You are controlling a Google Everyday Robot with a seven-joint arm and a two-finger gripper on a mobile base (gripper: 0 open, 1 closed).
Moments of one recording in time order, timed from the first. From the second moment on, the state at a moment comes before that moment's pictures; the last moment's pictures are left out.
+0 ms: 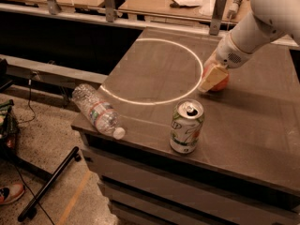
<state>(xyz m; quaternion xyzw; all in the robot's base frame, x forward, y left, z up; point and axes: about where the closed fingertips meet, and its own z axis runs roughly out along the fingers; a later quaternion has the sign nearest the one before) 0.636 -0.184 0.846 -0.56 0.79 0.07 0.22</state>
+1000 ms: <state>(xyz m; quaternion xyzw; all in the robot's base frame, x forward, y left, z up) 0.630 -0.181 0.879 -0.57 0.76 0.13 0.27</state>
